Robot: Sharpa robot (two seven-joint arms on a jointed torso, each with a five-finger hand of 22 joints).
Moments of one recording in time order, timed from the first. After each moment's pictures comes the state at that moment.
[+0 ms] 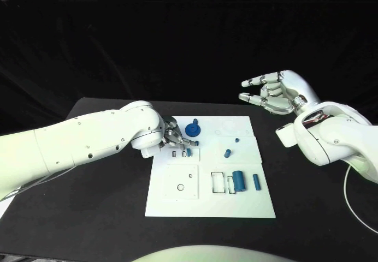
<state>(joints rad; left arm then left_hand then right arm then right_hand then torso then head) 1.26 -0.69 -0.02 1.45 -0.93 0.06 -0.69 1.17 0.05 -0.23 0.29 0.05 0.98 0.04 0.60 0.50 1.32 -0.03 1.15 1.09 1.47 -0.08 1.57 1.31 0.06 1.46 0.03 1.44 1.31 1.29 -0.93 -0.02 1.70 -0.84 -0.60 0.11 1.29 -0.08 0.13 0.11 0.29 0.94 0.15 0.08 0.07 1.35 0.07 1.13 1.26 1.47 -0.01 1.53 1.31 0.06 1.46 0.09 1.44 1.29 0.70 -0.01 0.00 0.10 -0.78</state>
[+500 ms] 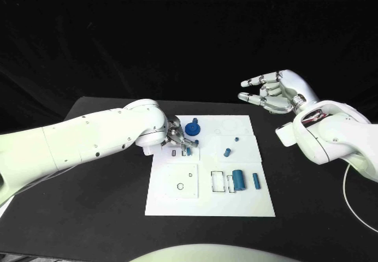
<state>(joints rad) 1.26 -0.65 -0.02 1.41 -0.99 0.12 -0.70 1.17 0.05 -0.24 0.29 0.05 0.98 0.04 0.62 0.53 1.34 -0.03 1.18 1.11 1.47 -0.08 1.57 1.31 0.06 1.46 0.03 1.46 1.31 1.29 -0.93 -0.02 1.69 -0.84 -0.59 0.09 1.29 -0.08 0.13 0.11 0.29 0.94 0.15 0.08 0.07 1.35 0.07 1.13 1.26 1.47 -0.01 1.53 1.31 0.06 1.46 0.09 1.44 1.29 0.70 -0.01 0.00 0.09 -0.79</state>
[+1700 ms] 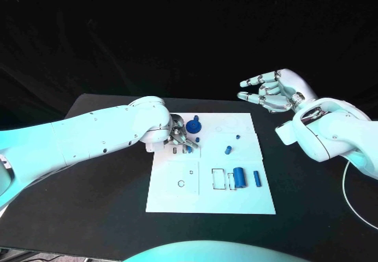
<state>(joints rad) 1.26 -0.61 -0.02 1.37 -1.01 0.19 -0.70 1.22 0.09 -0.24 0.28 0.05 0.96 0.04 0.63 0.56 1.34 -0.03 1.19 1.12 1.47 -0.08 1.57 1.31 0.06 1.46 0.03 1.46 1.31 1.29 -0.91 -0.02 1.68 -0.85 -0.56 0.07 1.29 -0.07 0.13 0.11 0.29 0.94 0.15 0.08 0.07 1.35 0.07 1.13 1.26 1.47 -0.01 1.53 1.31 0.06 1.46 0.09 1.44 1.30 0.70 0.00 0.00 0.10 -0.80</state>
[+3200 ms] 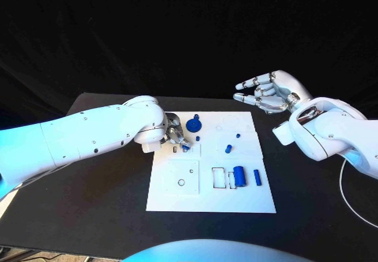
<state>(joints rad) 1.27 -0.66 -0.02 1.42 -0.98 0.14 -0.70 1.28 -0.12 0.48 0.25 0.12 0.91 0.04 0.61 0.66 1.34 -0.03 1.16 1.11 1.47 -0.09 1.57 1.31 0.06 1.47 0.02 1.46 1.31 1.29 -0.90 -0.02 1.67 -0.86 -0.52 0.05 1.26 -0.07 0.10 0.15 0.31 0.95 0.15 0.08 0.07 1.35 0.07 1.14 1.27 1.47 -0.01 1.53 1.31 0.06 1.46 0.09 1.44 1.30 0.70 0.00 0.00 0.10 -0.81</state>
